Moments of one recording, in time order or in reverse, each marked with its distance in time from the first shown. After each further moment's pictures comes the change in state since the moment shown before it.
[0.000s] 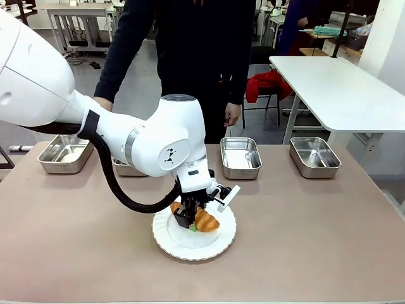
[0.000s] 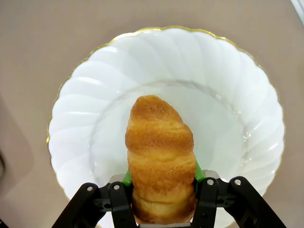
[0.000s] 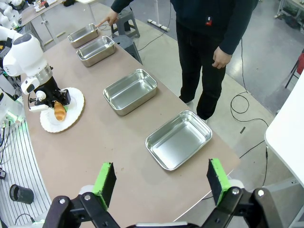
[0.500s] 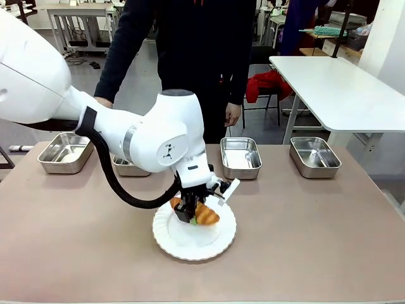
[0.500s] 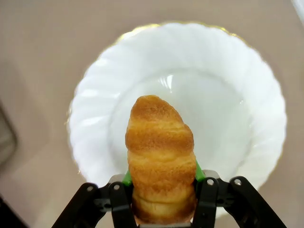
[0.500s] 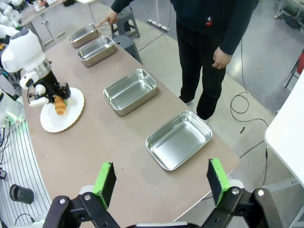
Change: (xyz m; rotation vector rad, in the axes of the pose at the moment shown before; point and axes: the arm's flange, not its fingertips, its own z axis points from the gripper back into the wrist) left arm -0.009 0.003 0.033 0.064 0.013 0.067; right arm 0.000 0.000 0.000 0.000 0.000 0.000
